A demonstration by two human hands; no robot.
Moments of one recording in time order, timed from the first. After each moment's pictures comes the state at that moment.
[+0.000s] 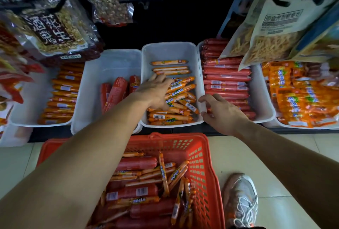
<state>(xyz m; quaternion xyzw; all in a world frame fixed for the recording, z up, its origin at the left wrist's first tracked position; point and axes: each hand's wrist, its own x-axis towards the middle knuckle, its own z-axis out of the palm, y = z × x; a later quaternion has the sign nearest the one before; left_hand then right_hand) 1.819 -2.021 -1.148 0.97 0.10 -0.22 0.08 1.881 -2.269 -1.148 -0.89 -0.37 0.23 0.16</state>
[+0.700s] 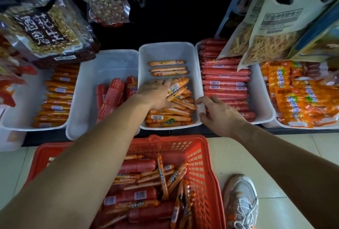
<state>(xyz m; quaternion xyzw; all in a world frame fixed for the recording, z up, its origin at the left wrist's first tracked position) 1.824 -2.024 -1.155 0.97 0.09 -0.20 0.06 1.878 -2.263 -1.151 -0.89 -0.37 0.23 0.15</state>
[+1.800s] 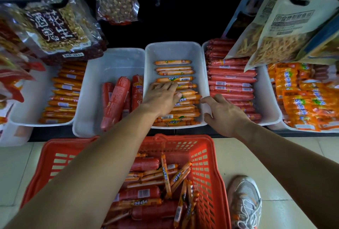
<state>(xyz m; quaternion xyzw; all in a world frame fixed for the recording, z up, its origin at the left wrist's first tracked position) 1.809 -2.032 -1.185 0.98 0.12 -0.15 0.10 1.874 -2.254 -1.140 -0.90 -0.36 0.24 0.08</state>
